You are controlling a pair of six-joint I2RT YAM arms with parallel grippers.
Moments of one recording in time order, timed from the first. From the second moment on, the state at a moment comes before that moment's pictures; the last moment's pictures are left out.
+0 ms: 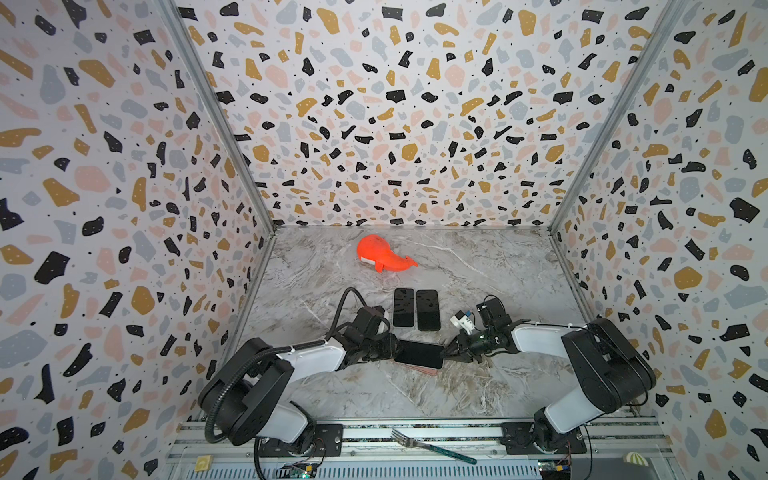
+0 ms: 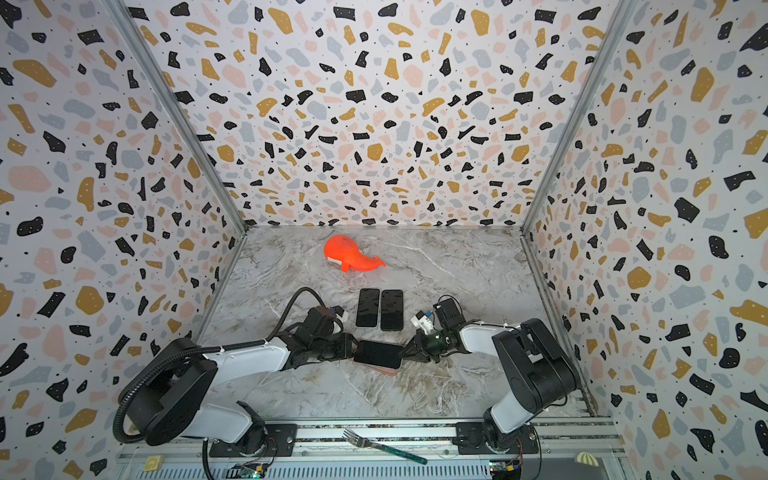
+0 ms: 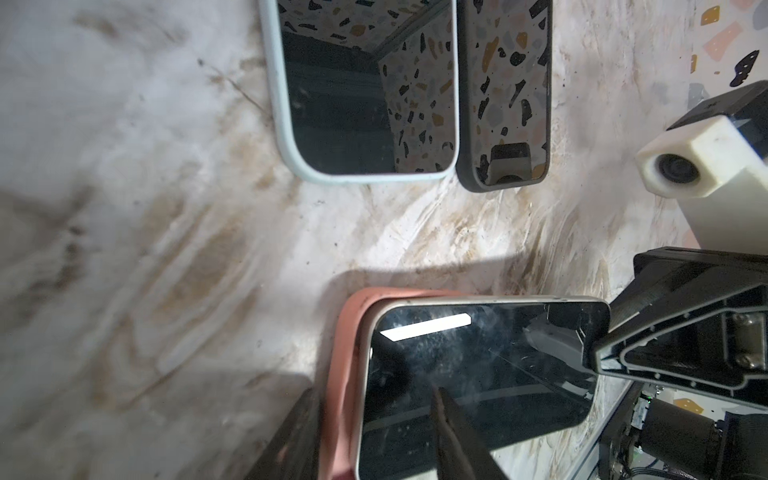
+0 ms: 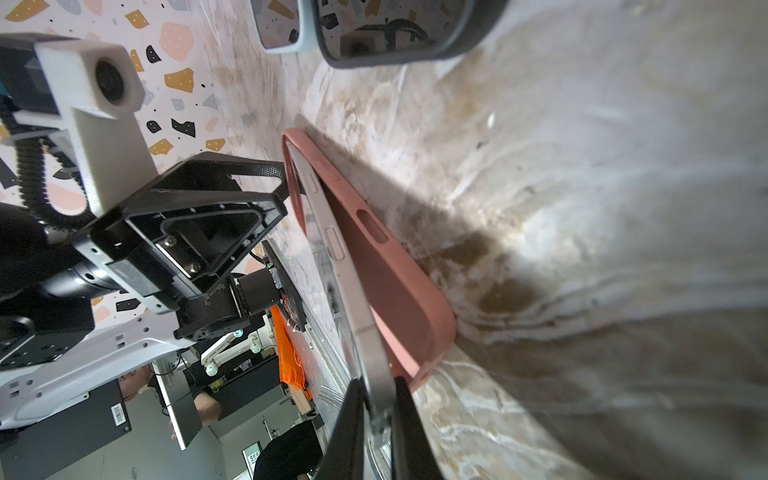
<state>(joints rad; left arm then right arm) -0.64 1.43 0.52 0.00 0.34 -0.71 0.45 1.57 0.58 -0.11 -0.92 0.65</state>
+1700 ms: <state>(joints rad) -0.69 1.40 0.46 0.08 0.35 -0.78 0.59 1.48 0.63 -0.24 -0.60 0.70</state>
